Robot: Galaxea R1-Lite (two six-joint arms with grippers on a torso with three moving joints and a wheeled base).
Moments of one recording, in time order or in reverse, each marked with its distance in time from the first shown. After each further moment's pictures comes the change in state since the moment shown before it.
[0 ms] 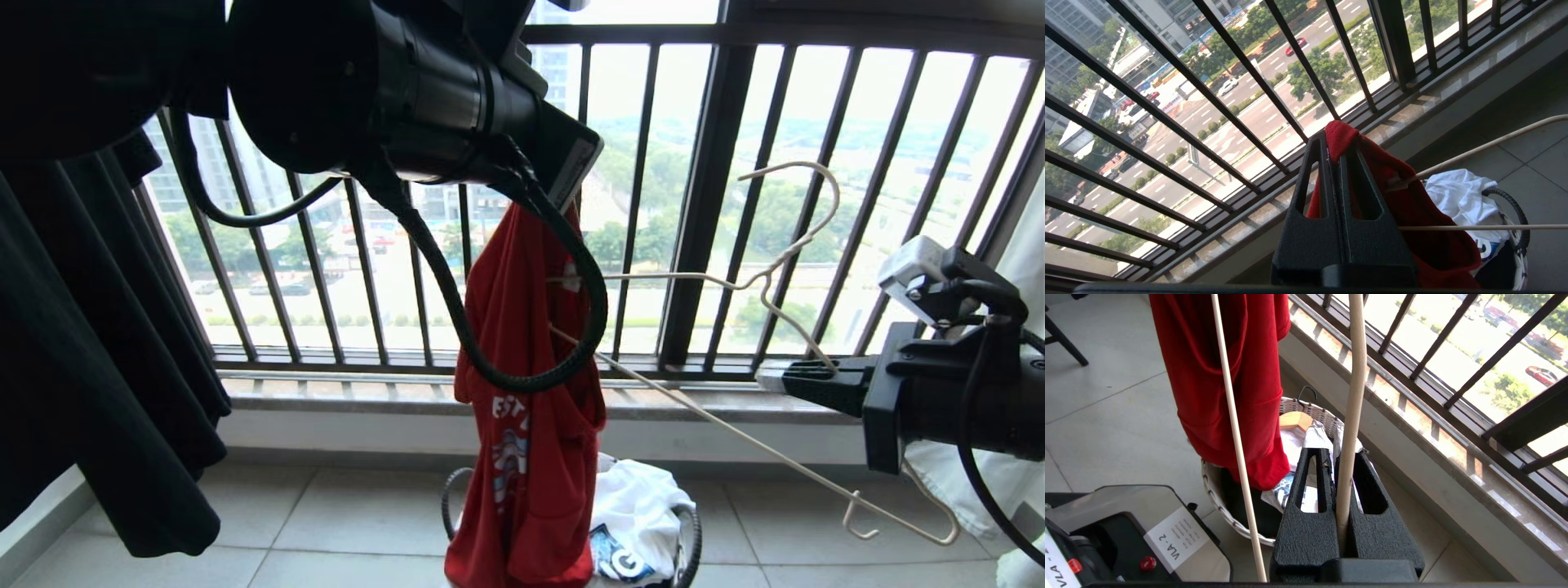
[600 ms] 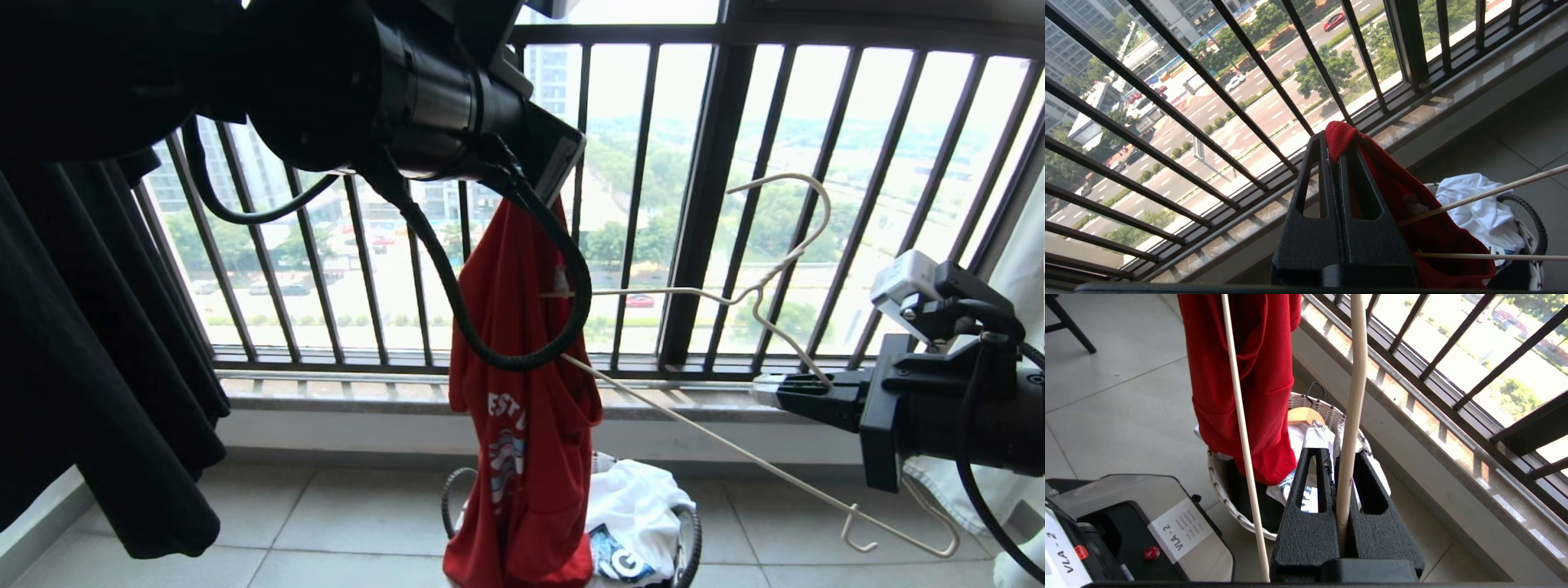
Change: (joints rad) left arm 0.040 0.012 -0.004 -0.018 -0.008 0.006; right arm 0.035 -0.009 0.021 0.005 -0.001 -0.019
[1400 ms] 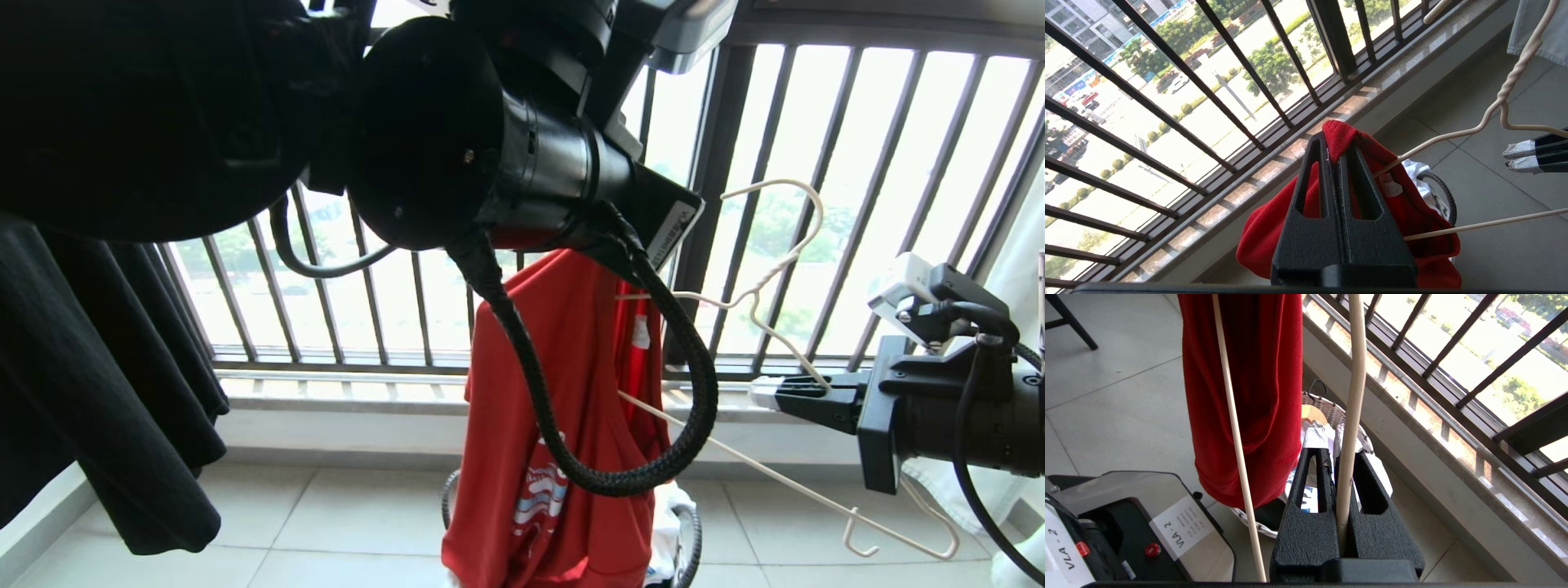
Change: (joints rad) left arm -0.142 0.042 0.000 0.051 -0.048 -0.119; right arm 0.002 0.005 0.001 0.004 0.000 -0.003
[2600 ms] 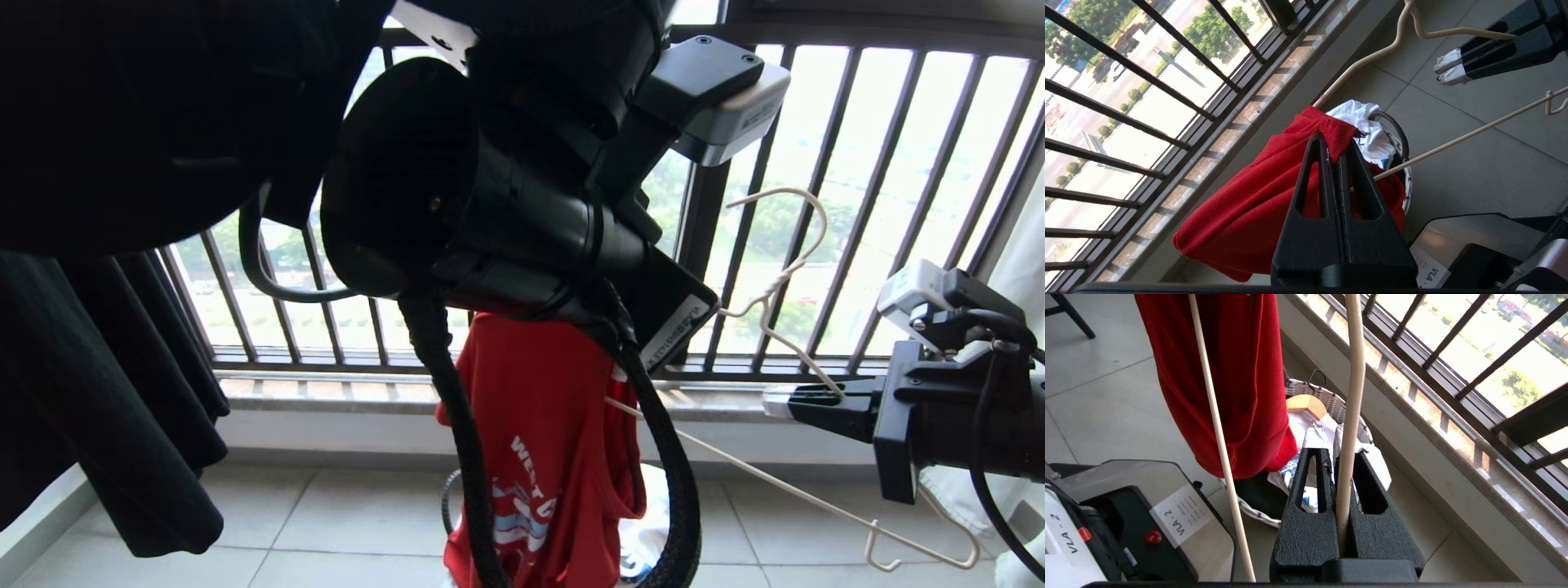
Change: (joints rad) left arm -0.044 -0.009 0.003 0.206 -0.120 -0.014; right arm -0.012 -0.023 -0.006 0.059 0.000 -0.024
